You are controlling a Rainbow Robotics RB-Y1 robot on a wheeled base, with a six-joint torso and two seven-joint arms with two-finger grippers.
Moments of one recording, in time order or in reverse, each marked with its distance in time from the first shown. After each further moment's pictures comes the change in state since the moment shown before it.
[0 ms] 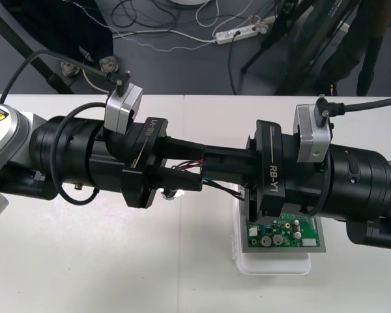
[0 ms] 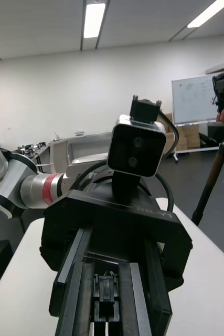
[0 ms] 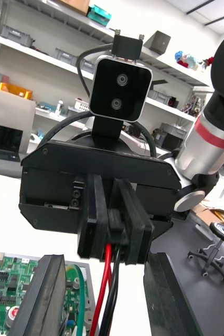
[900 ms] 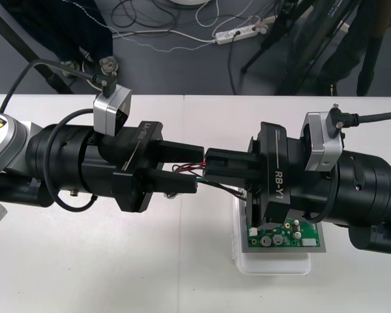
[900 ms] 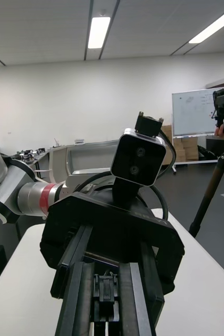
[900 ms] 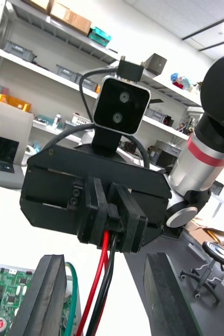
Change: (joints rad) right arm 0.024 0.001 0.000 0.000 -0.047 -0.005 0.079; left arm 0.042 0.000 0.001 0.000 0.074 0.000 -0.029
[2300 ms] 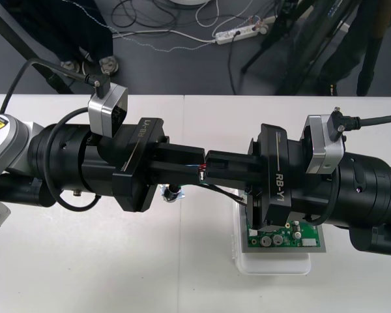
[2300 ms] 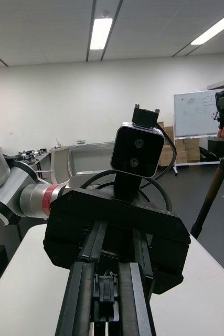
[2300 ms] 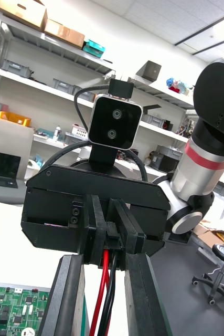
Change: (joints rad) right arm 0.006 0.000 0.000 0.000 -0.007 -0.007 0.009; left arm 0.000 -0.018 0.001 0.000 0.024 0.000 -0.068
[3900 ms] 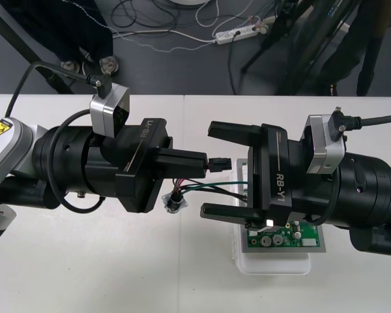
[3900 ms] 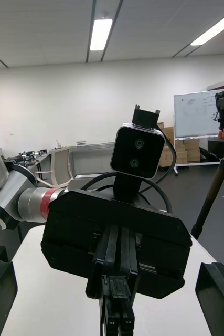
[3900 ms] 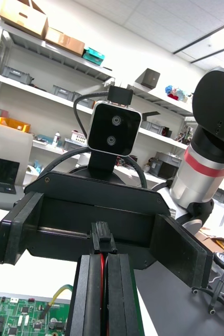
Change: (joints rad) right arm 0.001 0.000 0.000 0.000 -0.004 0.000 0.000; left arm 0.009 -0.029 0.001 0.001 0.001 0.000 0.000
